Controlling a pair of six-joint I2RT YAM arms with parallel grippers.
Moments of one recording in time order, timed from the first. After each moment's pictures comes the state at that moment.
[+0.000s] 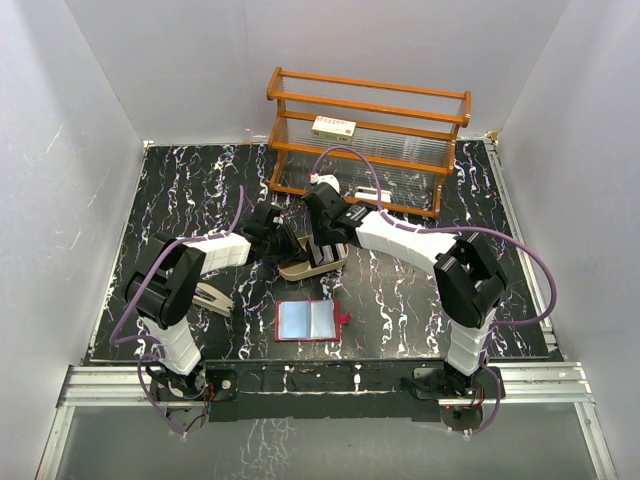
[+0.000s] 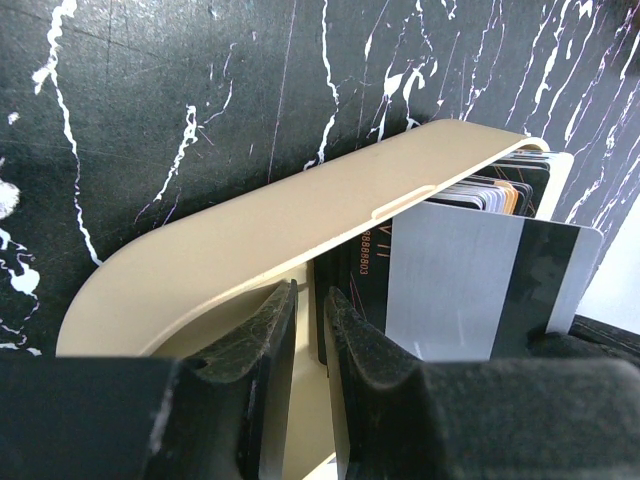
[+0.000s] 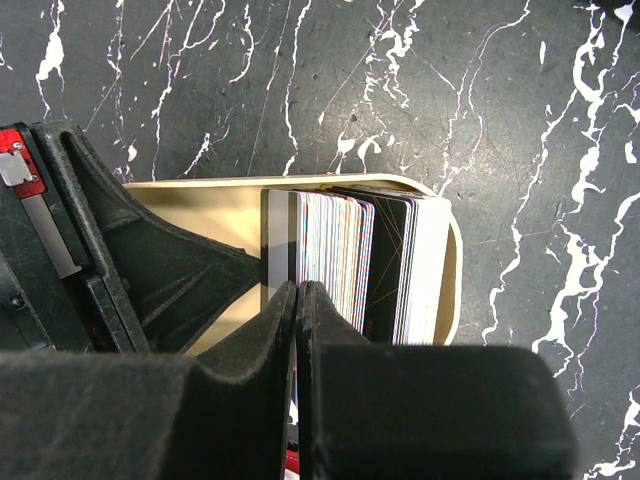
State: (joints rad) left arm -0.50 1.78 0.91 -0.03 0.24 -0.90; right arm 0.77 1.84 1.41 -0.47 0.24 0.47
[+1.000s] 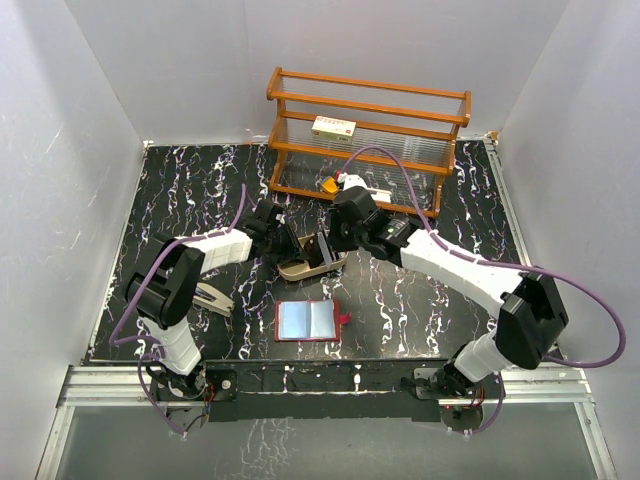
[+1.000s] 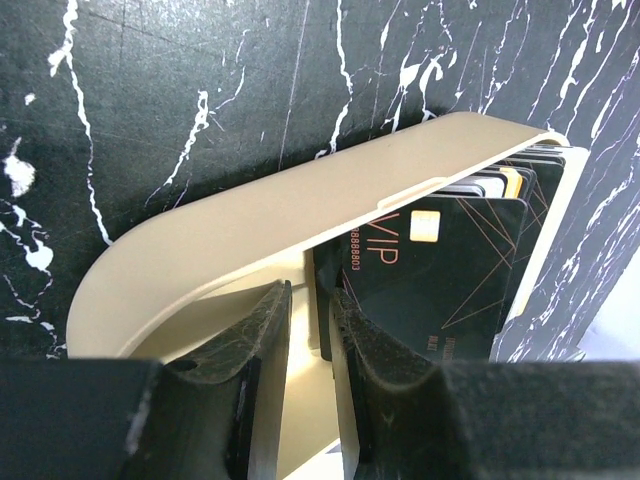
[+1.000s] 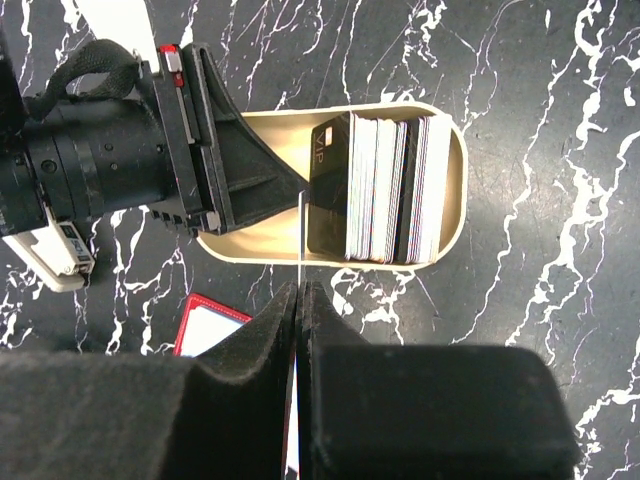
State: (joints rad) left arm -0.51 1.78 0.96 -0.13 0.21 -0.88; right arm 0.76 1.50 1.20 -0.44 0.13 0.52
